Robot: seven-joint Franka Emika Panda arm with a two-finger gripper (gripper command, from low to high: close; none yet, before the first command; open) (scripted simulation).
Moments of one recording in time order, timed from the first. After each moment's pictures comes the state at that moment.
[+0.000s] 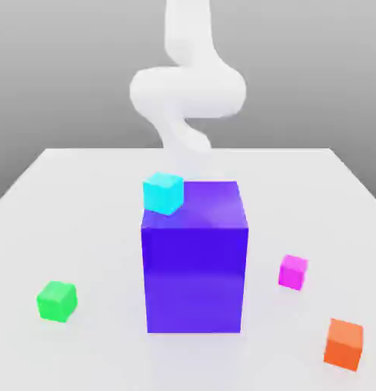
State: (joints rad) arm 0.06 -0.73 0.00 -2.36 0.02 2.35 0.75
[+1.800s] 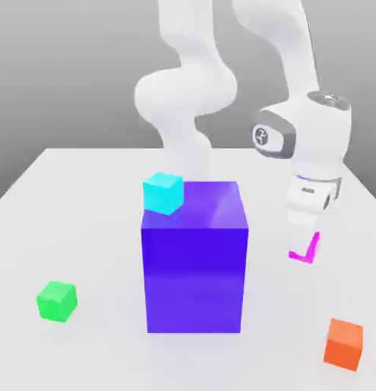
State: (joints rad) arm 0.59 -0.07 0.03 -2.85 0.08 2.82 0.45
